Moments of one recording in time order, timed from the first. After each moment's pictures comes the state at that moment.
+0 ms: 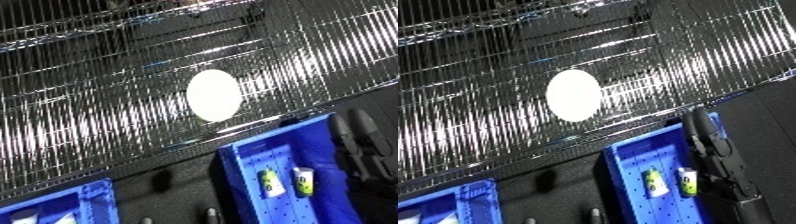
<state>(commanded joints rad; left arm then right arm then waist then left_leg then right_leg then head) -0.08 0.35 -0.08 0.96 -0.84 -0.25 -0.06 -0.20 -0.56 0.06 -0.08 0.58 -0.59 0.01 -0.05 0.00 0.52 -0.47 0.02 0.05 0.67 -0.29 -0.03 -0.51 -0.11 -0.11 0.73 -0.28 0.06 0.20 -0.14</state>
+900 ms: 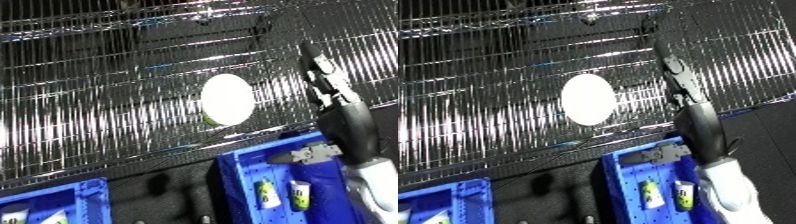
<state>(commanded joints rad) -0.11 0.38 -0.18 0.94 -0.83 -0.19 -0.06 -0.72 -0.69 0.28 0.33 0.57 -0.36 -0.08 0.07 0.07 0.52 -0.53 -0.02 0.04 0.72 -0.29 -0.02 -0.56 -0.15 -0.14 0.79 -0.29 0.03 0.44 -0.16</state>
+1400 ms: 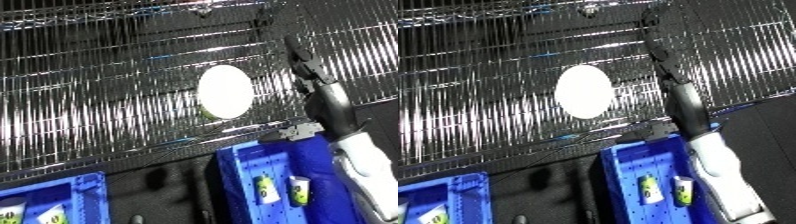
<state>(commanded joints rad) -0.11 0.39 -0.24 0.89 -0.84 -0.18 -0.04 -0.90 -0.72 0.40 0.61 0.60 -0.33 -0.03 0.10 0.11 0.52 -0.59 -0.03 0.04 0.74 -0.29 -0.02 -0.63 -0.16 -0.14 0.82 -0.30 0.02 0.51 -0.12</state>
